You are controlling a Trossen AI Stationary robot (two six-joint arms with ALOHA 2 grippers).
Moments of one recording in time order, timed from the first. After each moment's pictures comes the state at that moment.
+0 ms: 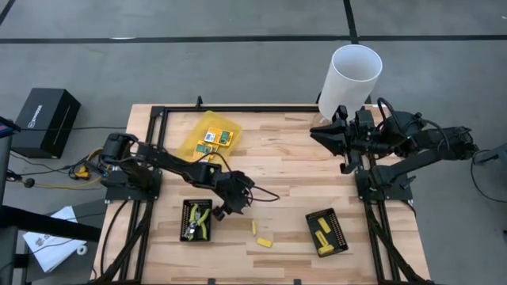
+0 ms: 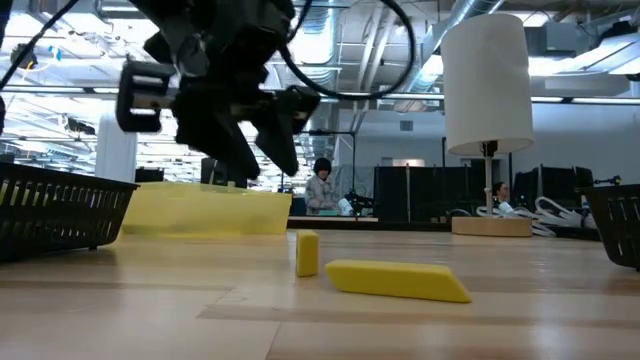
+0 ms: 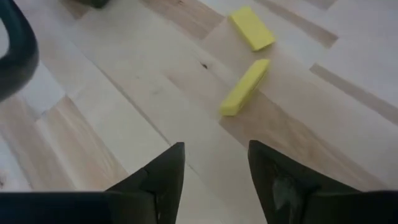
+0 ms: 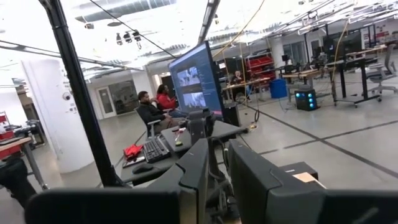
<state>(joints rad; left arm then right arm) -0.15 1.70 0.94 -0.12 0.24 0.62 0.19 0.90 1.10 0.01 0.26 0.18</state>
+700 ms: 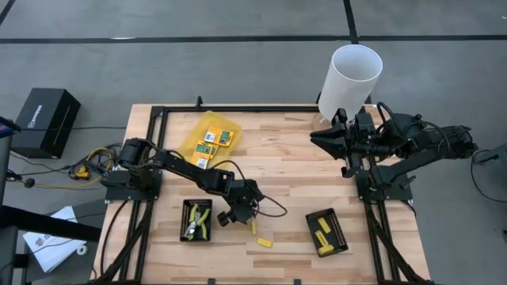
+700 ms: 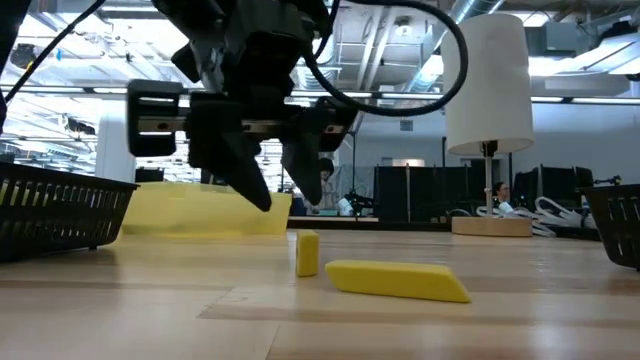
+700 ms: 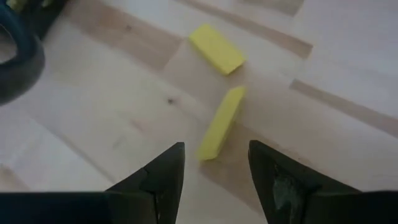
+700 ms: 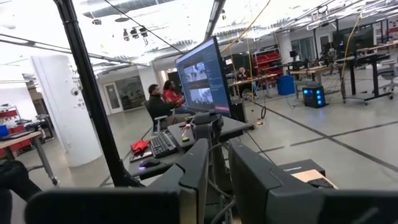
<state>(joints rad) -0.18 1.88 1.09 -0.15 0.36 0.76 0.22 0.91 1.10 0.00 0.26 0.18</state>
